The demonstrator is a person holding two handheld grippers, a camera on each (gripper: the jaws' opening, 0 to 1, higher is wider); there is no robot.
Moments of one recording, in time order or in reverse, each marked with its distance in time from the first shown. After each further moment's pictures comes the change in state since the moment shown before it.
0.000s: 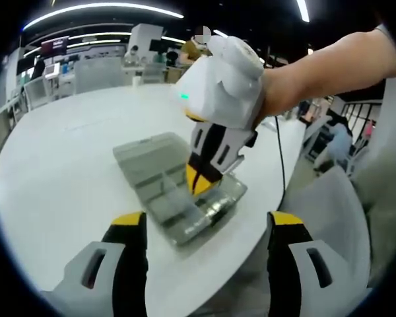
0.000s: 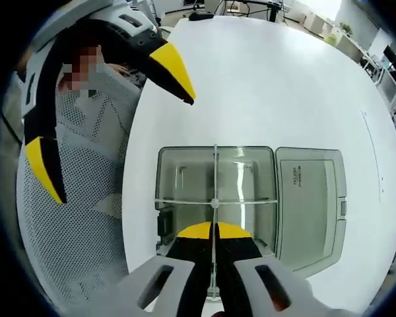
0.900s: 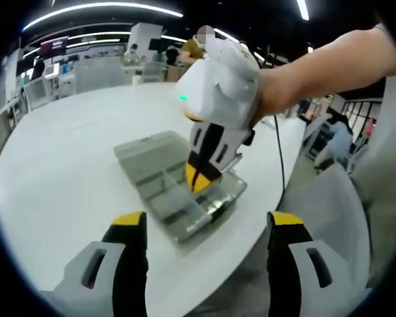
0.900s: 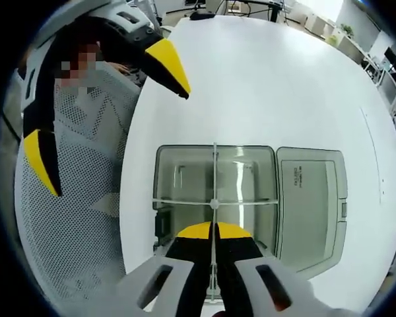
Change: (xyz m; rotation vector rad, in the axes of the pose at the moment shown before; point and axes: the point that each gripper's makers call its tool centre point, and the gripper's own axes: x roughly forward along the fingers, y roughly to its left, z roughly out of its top) left arm -0.003 0.000 -0.004 0.004 0.009 0.005; right arm 0.003 0.001 0.000 -0.018 -0.001 -0.001
